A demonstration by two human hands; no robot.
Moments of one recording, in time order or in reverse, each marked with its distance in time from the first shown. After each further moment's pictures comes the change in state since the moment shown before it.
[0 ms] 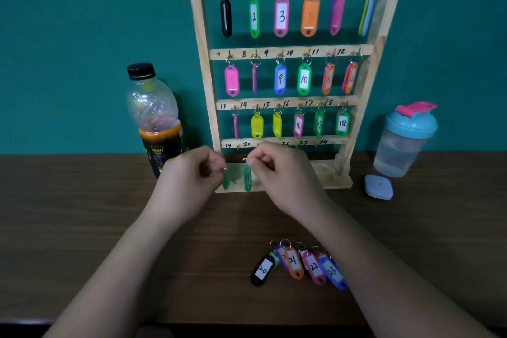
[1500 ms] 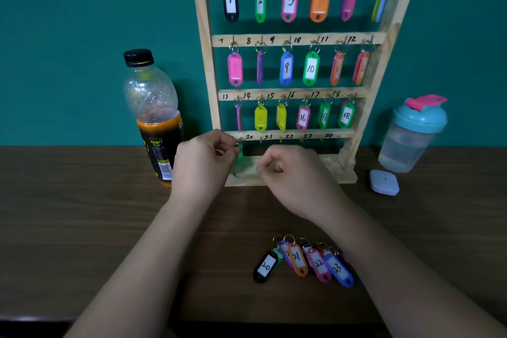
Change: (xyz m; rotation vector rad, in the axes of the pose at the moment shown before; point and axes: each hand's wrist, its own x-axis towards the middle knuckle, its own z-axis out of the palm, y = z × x) left_hand 0.029 -0.003 0.038 0.013 0.218 -0.044; right_hand -0.011 -0.011 -0.015 -0.135 -0.169 0.159
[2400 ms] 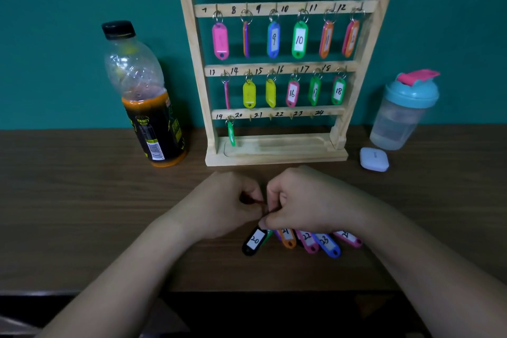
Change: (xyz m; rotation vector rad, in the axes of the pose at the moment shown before) left_hand -0.068 0.029 -0.007 0.058 -0.792 0.070; right_hand -0.045 0.012 -0.022 -0.134 -0.586 0.077
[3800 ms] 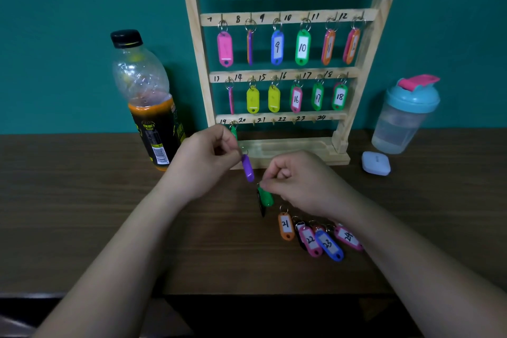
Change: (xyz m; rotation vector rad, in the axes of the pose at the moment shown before) left_hand 0.023 -0.022 -0.040 -0.253 0.420 -0.018; right_hand 0.027 0.016 0.007 0.286 0.336 -0.095
